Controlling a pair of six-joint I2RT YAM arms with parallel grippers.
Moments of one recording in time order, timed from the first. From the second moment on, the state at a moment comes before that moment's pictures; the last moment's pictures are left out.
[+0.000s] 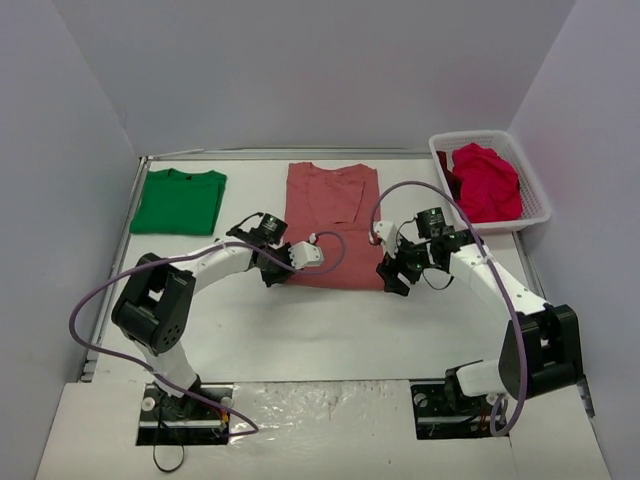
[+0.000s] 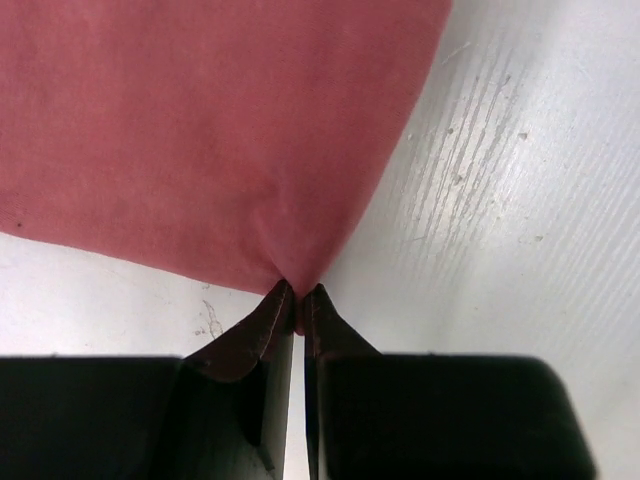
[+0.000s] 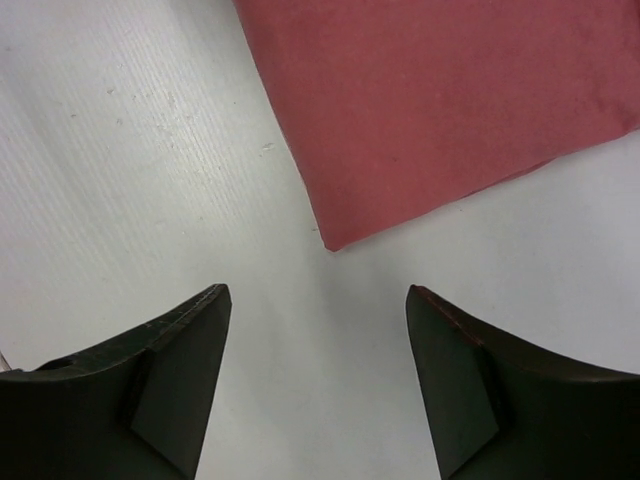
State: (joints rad) left arm -0.55 1.71 1.07 -0.48 0.29 0.74; right arm 0.26 1.38 0.94 -0.68 -0.52 -0.76
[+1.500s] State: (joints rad) left arm -0.46 1.77 1.16 -0.68 0.47 0.68; right arm 0.44 1.65 0.90 -0.49 -0.35 -0.83
